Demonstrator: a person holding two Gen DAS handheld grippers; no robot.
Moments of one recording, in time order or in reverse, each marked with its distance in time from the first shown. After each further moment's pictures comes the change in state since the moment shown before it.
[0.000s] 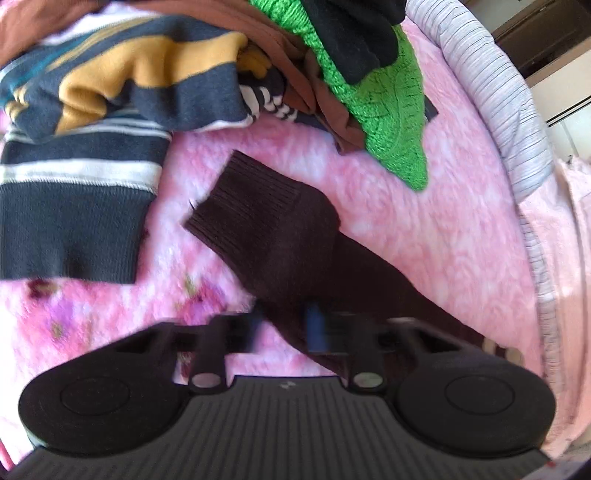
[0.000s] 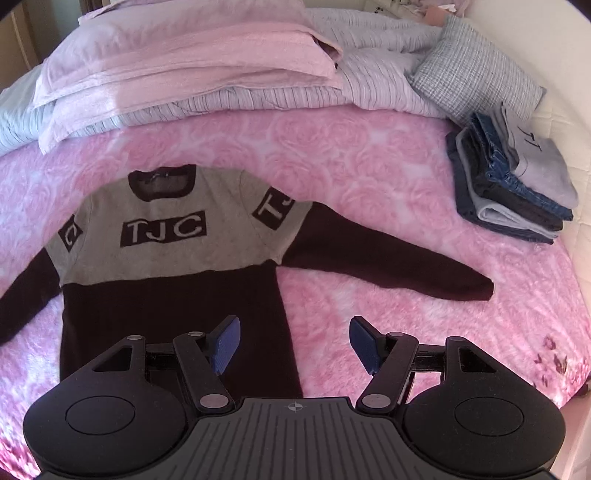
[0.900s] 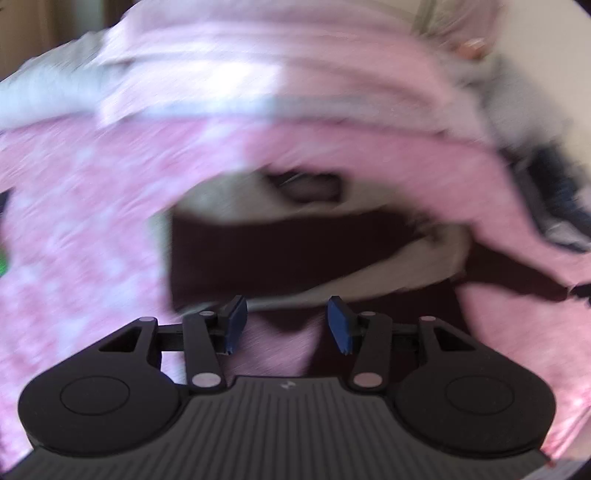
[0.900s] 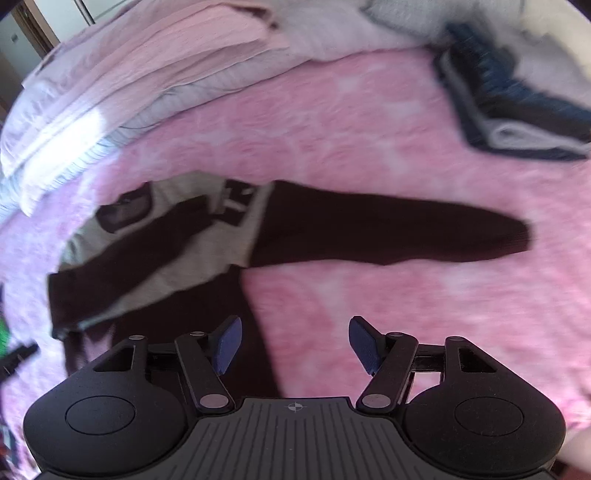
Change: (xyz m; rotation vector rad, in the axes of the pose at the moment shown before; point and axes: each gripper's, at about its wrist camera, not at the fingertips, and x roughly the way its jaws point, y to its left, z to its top) left arm -0.065 -0.268 -0.256 1.175 0.031 -0.271; right arm 0.099 -0.097 0.009 0.263 0.061 0.242
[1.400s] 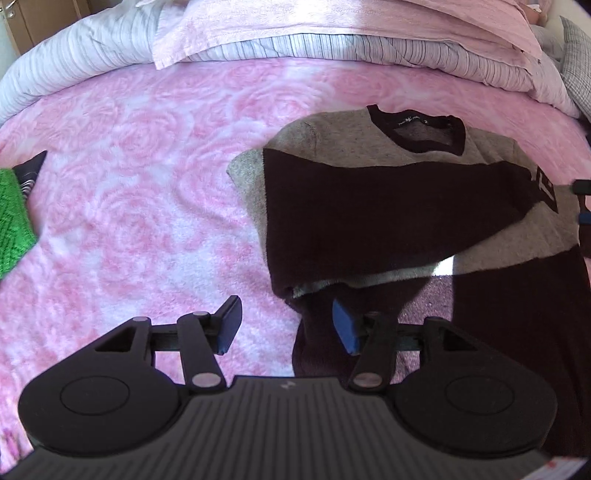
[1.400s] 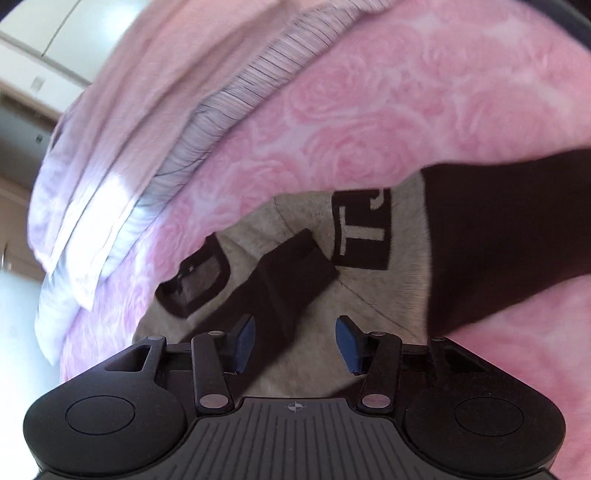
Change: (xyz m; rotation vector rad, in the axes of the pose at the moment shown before) left arm 0.079 0.071 -0.020 0.009 0.084 0.145; right arm 0.166 0.043 0.048 0.306 -0.043 0.314
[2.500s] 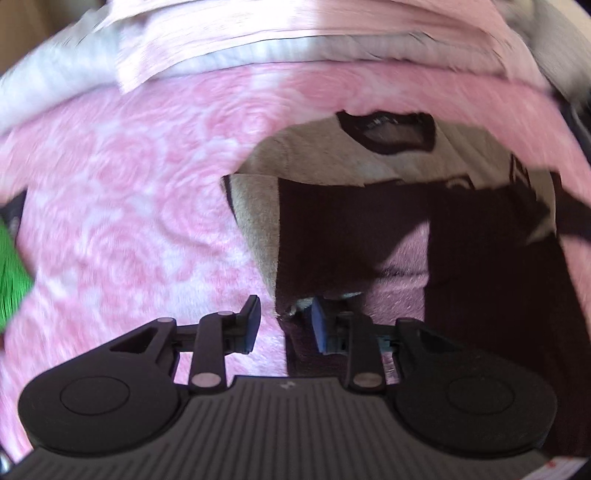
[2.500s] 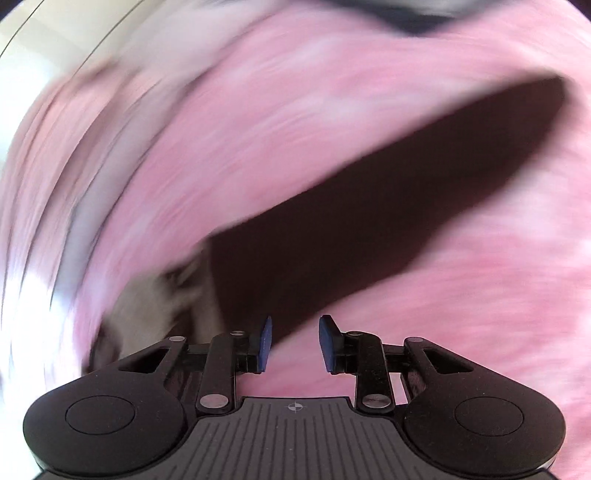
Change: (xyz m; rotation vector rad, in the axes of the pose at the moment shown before) left arm -0.018 -0.005 0.027 0.063 0.049 -0.057; right arm -0.125 -0.164 0.015 0.384 -0.209 -0.246
